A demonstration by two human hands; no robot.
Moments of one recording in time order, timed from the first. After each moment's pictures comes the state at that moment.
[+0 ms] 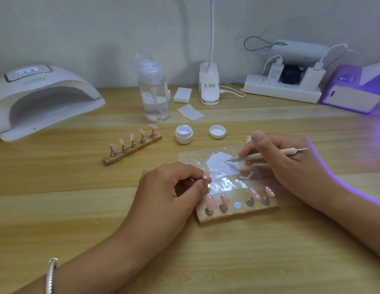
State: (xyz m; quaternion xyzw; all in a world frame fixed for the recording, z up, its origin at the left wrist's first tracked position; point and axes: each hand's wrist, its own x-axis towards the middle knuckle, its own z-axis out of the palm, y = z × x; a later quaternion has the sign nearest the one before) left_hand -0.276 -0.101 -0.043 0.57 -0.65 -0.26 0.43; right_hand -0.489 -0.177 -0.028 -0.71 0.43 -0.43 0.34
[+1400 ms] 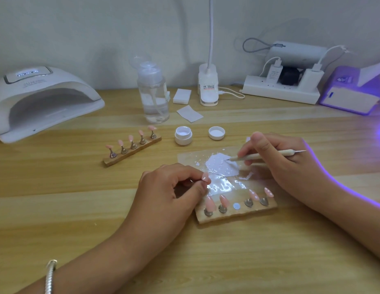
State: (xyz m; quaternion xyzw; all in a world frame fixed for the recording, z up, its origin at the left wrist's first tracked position) left_hand -0.276 -0.100 -0.044 0.58 -0.64 -0.27 0.43; right_hand -0.491 -0.181 -0.033 -0.73 0.43 -0.42 0.33
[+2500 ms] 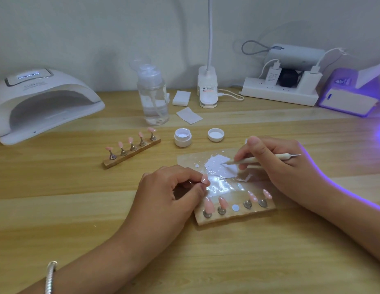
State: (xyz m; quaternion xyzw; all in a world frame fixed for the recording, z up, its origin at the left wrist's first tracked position) left_hand -0.276 -0.100 -0.043 0.58 -0.65 -0.26 0.42; right_hand -0.490 -0.177 -0.031 -0.71 0.42 -0.42 0.38
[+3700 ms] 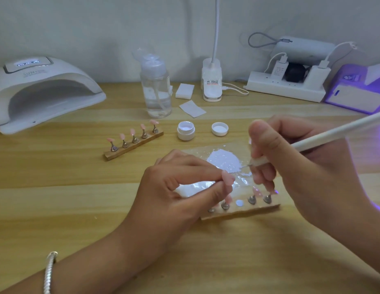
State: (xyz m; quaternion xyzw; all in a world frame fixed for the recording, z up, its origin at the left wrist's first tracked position) left_hand -0.285 -0.091 -0.028 0.46 -0.69 -0.25 0.50; right_hand -0.464 -0.137 0.003 -0.68 0.32 -0.52 0.40
